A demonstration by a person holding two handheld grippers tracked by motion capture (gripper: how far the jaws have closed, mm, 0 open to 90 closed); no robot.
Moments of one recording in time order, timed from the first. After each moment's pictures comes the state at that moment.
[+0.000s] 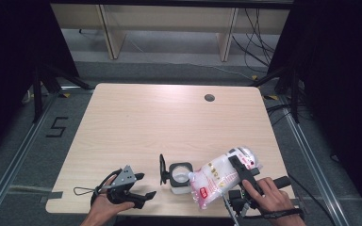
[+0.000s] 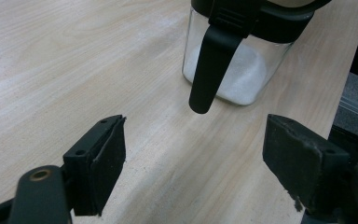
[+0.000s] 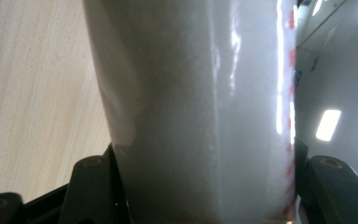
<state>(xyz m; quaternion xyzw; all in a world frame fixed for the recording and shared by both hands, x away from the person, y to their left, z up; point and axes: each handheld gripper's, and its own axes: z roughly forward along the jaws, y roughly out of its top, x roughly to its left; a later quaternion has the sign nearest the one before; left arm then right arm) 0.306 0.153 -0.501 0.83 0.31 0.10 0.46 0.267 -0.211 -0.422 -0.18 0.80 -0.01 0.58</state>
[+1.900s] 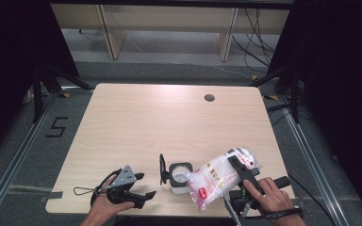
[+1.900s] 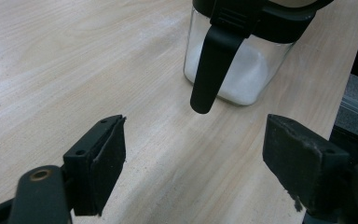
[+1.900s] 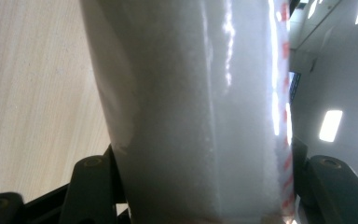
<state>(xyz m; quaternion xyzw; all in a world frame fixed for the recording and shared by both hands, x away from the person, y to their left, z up) 0.306 0.153 -0.501 0.82 0.31 0.10 0.47 0.265 -0.212 -0.420 -0.17 0.80 0.01 0.58</state>
